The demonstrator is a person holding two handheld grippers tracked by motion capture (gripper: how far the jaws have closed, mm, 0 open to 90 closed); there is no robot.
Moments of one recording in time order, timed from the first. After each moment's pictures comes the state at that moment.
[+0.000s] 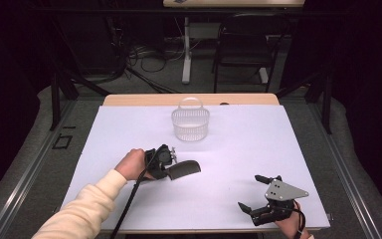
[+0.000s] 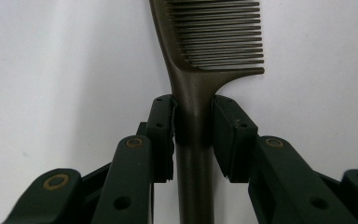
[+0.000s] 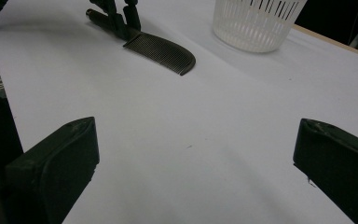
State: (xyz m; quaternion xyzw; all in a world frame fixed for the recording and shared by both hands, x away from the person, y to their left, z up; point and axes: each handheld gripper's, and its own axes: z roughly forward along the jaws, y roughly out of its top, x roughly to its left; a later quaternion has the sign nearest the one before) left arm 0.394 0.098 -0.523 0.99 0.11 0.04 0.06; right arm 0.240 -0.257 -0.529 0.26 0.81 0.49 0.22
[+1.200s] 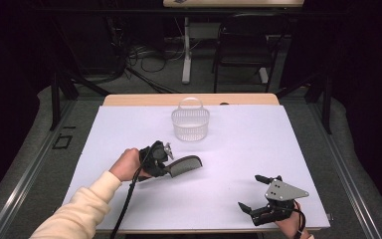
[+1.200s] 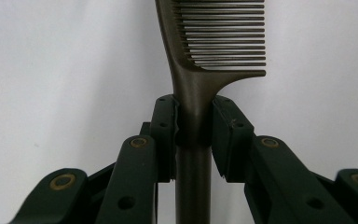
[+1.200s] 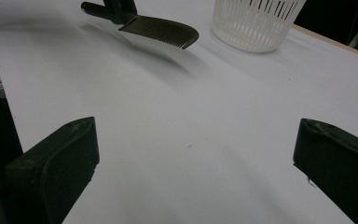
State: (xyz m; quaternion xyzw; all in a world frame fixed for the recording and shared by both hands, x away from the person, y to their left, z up) left arm 0.385 0.111 -0.501 0.98 0.14 0.05 0.12; right arm 0.240 -0.257 -0.529 0.27 0.80 0.49 0.22
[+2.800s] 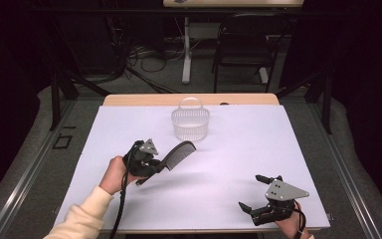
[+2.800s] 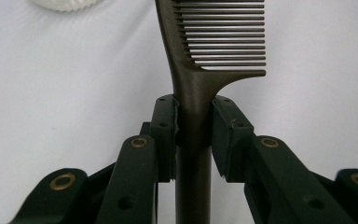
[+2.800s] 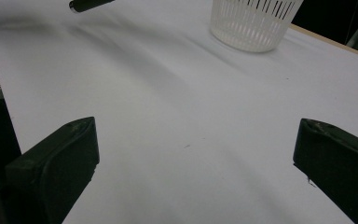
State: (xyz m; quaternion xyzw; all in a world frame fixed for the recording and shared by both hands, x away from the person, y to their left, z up) left arm 0.361 0.153 -0.492 0.92 0.24 0.08 0.29; right arm 0.240 -0.257 -0.529 0.27 0.80 0.48 0.22
